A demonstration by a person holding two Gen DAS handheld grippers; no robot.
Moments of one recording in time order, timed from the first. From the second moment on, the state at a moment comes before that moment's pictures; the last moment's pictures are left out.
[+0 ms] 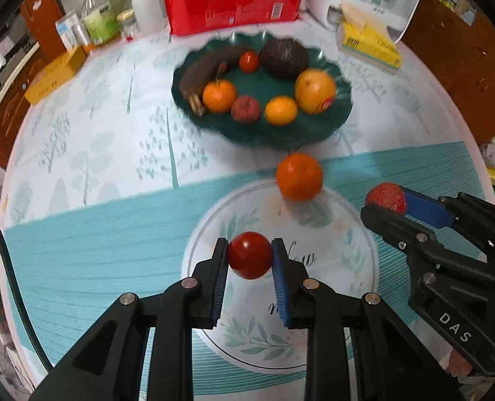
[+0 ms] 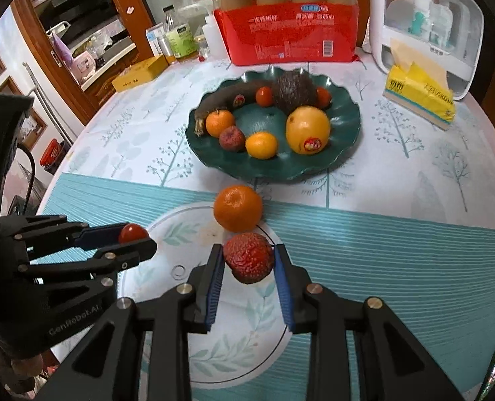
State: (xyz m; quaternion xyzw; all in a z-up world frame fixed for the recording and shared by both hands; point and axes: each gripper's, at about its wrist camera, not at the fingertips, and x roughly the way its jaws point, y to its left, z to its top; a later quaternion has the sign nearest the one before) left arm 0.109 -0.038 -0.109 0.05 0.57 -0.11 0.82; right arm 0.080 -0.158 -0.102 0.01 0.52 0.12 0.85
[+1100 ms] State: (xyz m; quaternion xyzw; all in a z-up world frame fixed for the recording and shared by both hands) left arm 0.301 -0.037 -0.079 0.04 0.53 -0.10 0.84; right arm 0.248 -0.154 -0.075 0.01 0.52 0.12 0.85
